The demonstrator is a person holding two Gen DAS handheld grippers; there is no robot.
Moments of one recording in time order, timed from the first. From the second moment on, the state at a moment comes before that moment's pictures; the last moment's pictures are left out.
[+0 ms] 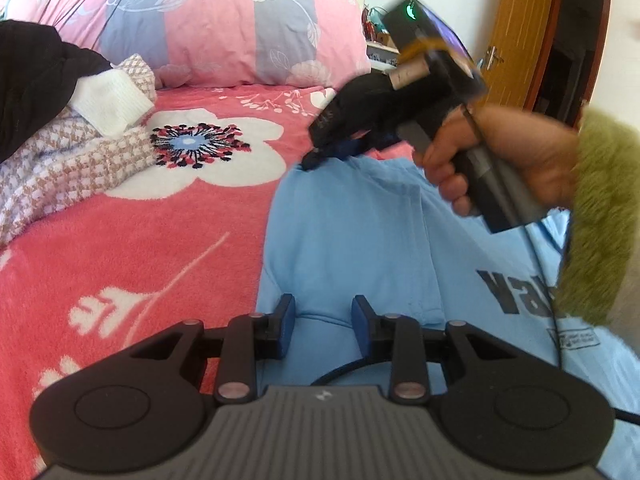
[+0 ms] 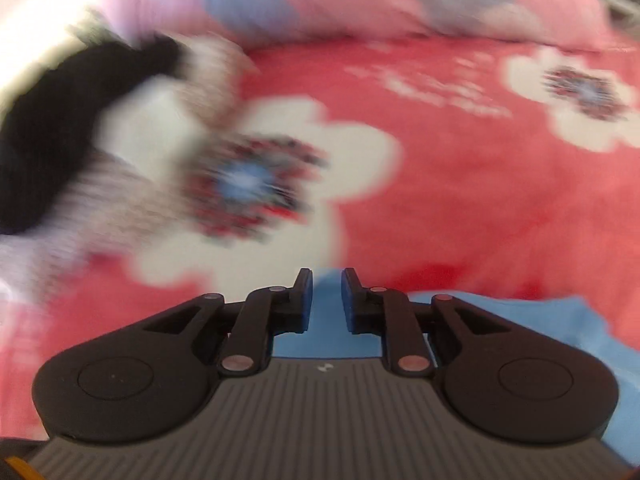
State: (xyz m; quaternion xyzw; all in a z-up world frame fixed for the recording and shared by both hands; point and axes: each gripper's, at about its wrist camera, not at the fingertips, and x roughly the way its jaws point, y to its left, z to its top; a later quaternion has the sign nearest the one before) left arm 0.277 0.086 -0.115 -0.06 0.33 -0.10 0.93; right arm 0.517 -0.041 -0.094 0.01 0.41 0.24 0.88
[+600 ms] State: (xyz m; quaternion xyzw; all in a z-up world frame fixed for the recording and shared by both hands) left arm 0.193 0.154 -0.027 -0.16 0.27 -0.12 0.94; right arm 0.189 -0.297 0.074 0.12 0.27 0.09 0.95
